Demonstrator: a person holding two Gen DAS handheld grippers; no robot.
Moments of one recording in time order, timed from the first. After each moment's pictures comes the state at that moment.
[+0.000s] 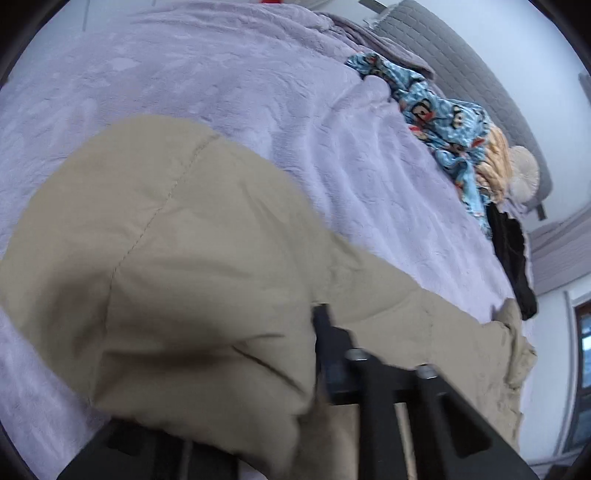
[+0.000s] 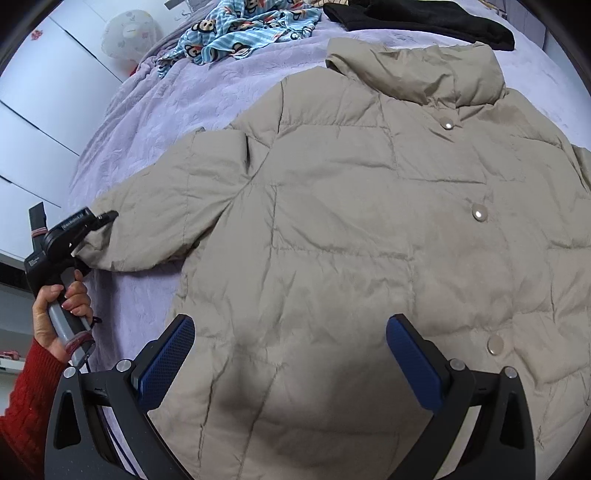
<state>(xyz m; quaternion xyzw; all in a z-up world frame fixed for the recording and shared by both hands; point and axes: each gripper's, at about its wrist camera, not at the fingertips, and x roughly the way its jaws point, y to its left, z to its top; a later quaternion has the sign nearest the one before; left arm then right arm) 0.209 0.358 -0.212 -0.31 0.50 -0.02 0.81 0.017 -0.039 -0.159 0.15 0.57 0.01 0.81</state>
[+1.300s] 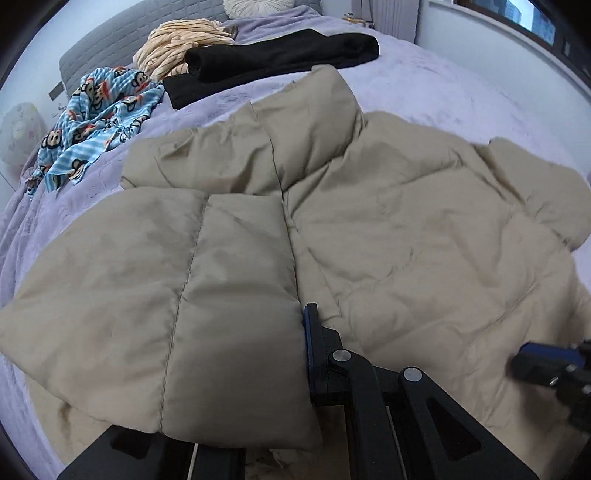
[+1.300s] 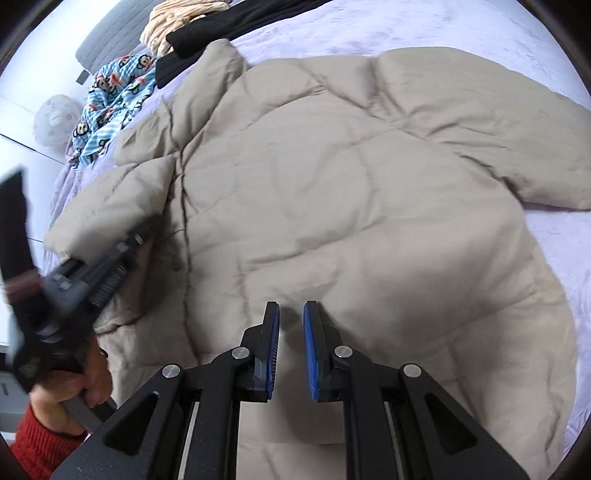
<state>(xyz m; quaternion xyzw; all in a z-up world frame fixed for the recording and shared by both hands) 0.100 -0.163 -0.155 0.19 0.49 -0.24 0.82 -0.034 -0.273 -0.177 0.26 0.56 -0.09 0.78</state>
